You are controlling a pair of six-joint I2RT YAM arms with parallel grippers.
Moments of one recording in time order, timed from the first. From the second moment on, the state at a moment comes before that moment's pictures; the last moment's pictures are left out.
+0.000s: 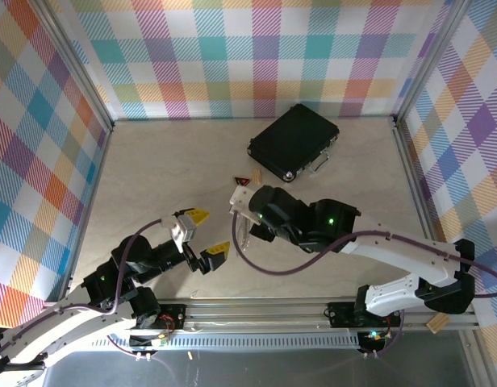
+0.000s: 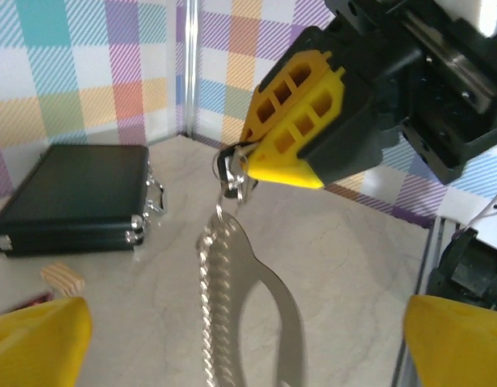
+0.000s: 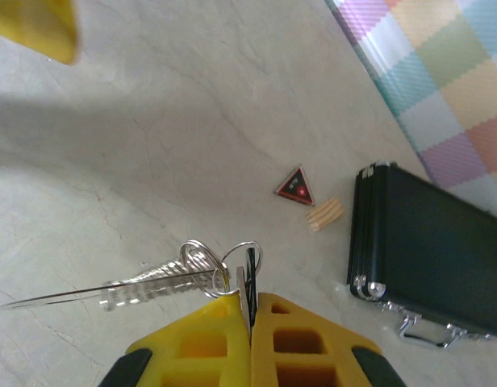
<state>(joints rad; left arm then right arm) -0.99 0.40 0.54 -0.21 -0.02 -0.12 1.21 1.32 1.46 -0.90 0.42 -0.18</state>
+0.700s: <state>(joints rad) -0.99 0.30 0.48 -0.33 -0.23 -0.26 0.94 1.52 1.51 -0.87 0.13 -0.15</state>
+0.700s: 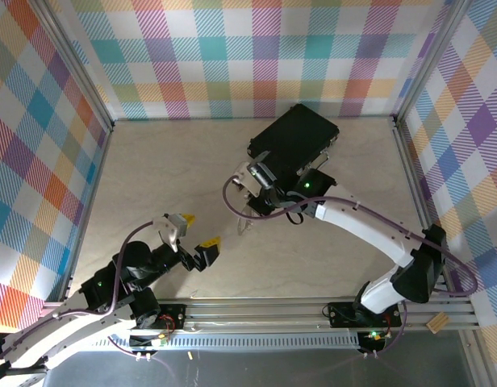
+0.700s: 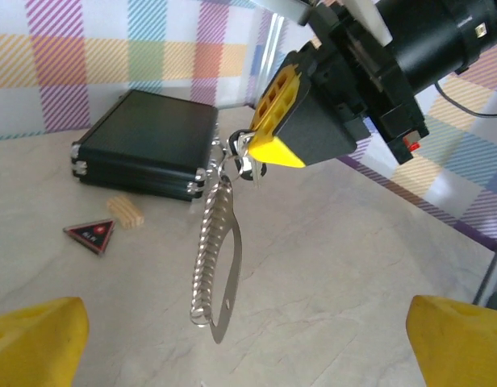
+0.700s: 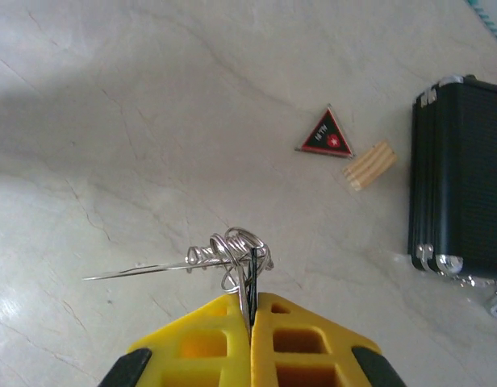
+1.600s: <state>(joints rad) -0.99 0.21 0.41 -0.40 -0.30 -0.28 0.90 1.77 1.68 -0.77 0.03 -0.12</state>
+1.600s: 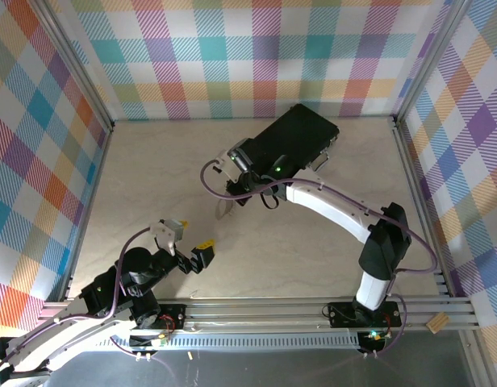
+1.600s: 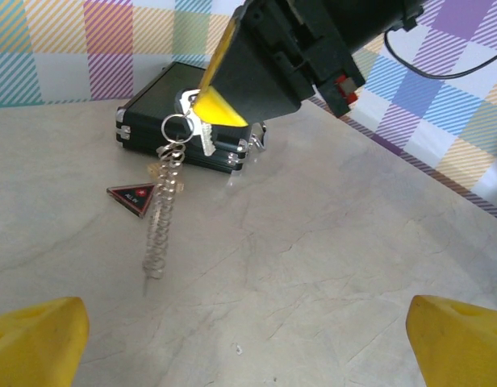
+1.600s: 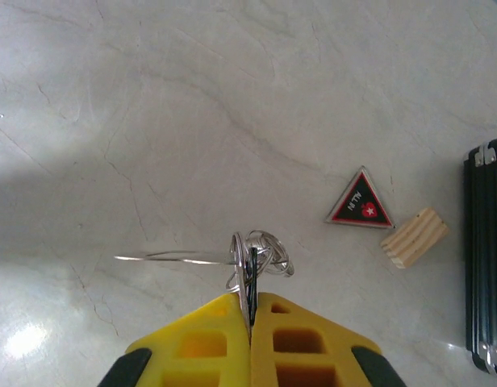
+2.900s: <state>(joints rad) -0.99 0.15 0.41 -0.40 -0.30 -0.26 0.89 1.72 1.50 -0.74 -0.05 -0.03</state>
